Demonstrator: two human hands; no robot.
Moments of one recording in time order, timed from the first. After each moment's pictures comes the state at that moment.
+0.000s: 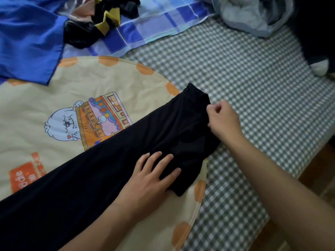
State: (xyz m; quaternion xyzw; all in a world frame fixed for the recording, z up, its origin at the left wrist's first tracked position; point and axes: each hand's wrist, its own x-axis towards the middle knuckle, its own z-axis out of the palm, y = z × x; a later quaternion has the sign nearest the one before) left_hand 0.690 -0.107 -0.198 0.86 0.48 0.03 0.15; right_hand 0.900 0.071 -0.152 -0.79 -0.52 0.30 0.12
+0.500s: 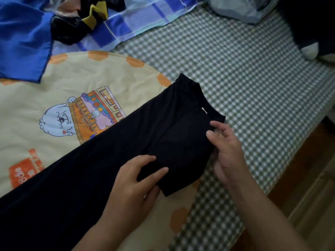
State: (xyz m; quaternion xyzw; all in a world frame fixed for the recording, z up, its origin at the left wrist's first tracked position) left_hand 0.684 -0.146 -0.163 0.74 0.56 0.28 0.24; right_hand 0.916 -0.045 -0.130 -0.63 -0.23 0.60 0.44
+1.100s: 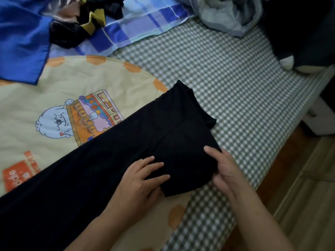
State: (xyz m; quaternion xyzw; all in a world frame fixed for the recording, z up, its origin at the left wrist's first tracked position) left_hand 0.681 -0.141 -0.186 0.77 0.50 0.23 0.32; right_hand 0.930 -0.072 -0.122 -0.65 -0.15 0.65 0.36
